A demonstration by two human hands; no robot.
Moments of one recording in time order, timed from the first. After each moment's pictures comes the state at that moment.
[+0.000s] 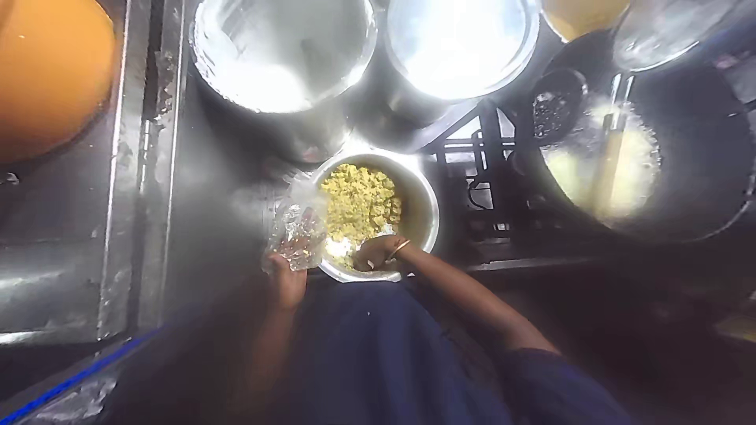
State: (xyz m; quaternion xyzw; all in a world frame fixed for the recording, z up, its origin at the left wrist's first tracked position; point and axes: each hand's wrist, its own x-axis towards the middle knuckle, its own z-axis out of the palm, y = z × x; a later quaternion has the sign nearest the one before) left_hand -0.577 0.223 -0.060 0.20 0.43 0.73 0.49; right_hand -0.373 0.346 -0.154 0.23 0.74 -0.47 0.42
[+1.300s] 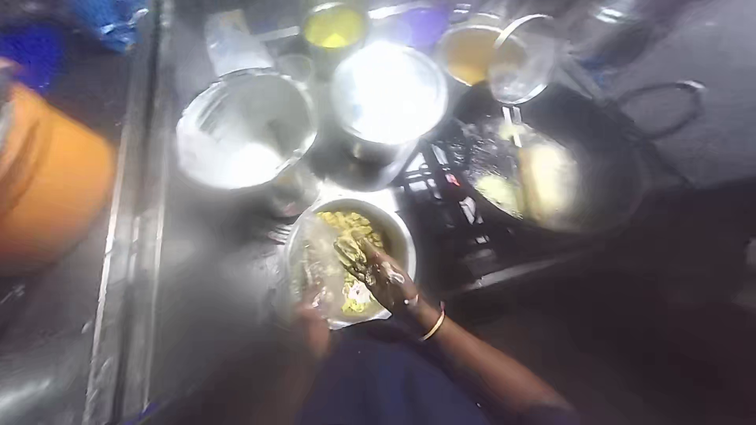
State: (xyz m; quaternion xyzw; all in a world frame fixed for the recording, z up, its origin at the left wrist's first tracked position) left_hand -0.522 0.231 -0.035 0.33 0.40 0.69 0.51; right_hand -0.353 0.298 -0.013 0.28 0.34 -0.74 -0.51
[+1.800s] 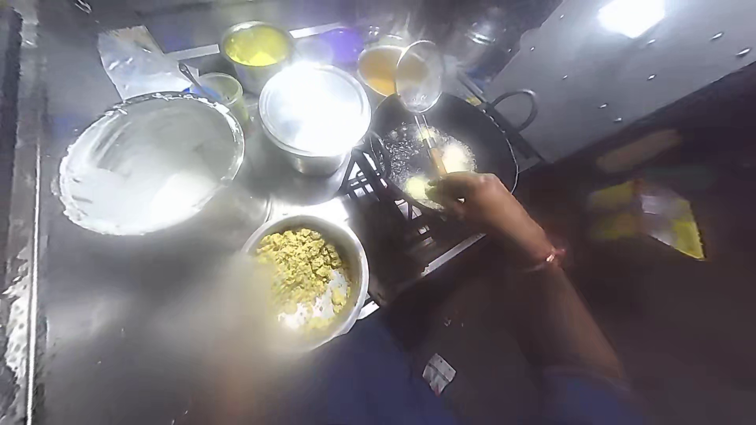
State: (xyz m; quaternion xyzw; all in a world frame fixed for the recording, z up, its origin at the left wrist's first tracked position) left_hand -0.558 0.233 -0.048 0.22 0.37 0.70 0.57; right_hand -0.117 0.356 0.126 0.63 0.75 -0.08 -0.15
